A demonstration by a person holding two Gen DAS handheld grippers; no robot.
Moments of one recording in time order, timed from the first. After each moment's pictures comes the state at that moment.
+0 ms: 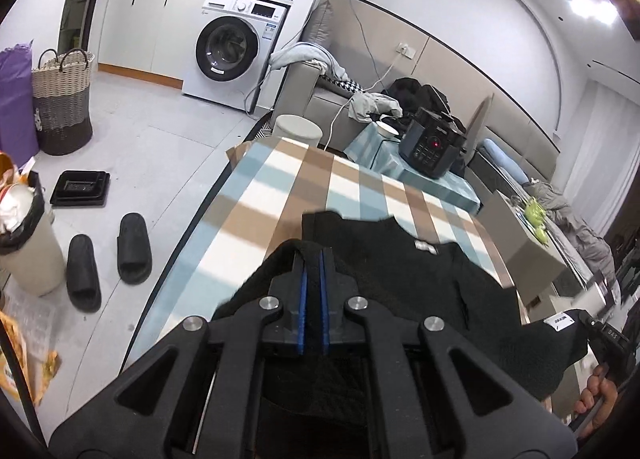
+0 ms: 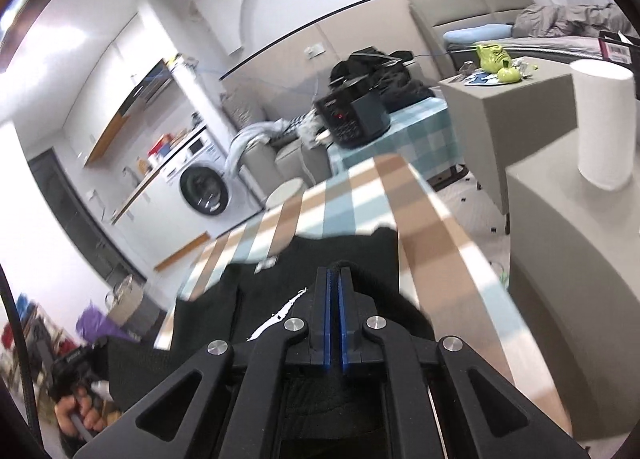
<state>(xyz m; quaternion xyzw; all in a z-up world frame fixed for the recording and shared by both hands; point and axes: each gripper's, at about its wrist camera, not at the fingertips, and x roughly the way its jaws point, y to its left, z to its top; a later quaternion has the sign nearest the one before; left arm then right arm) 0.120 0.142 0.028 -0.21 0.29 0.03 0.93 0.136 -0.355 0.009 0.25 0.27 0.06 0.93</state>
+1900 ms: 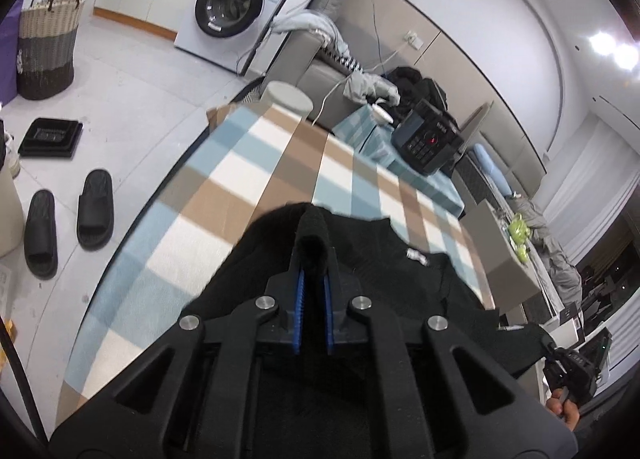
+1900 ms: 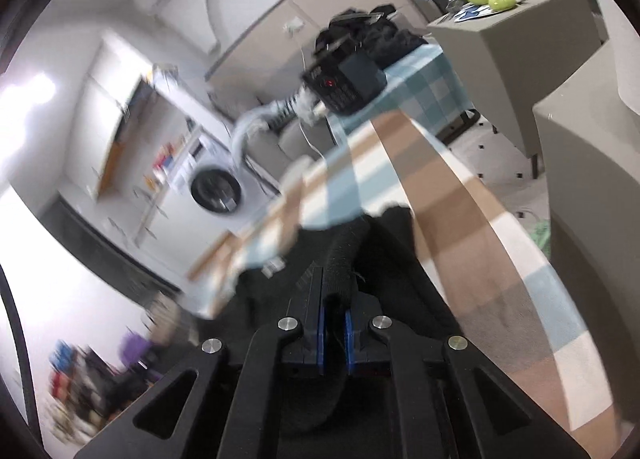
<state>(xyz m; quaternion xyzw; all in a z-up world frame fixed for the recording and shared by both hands) 0.187 0.159 -0.014 -0.30 0.31 0.00 0.90 0.183 -0.382 -0.025 0.39 0.30 0.11 0.86</state>
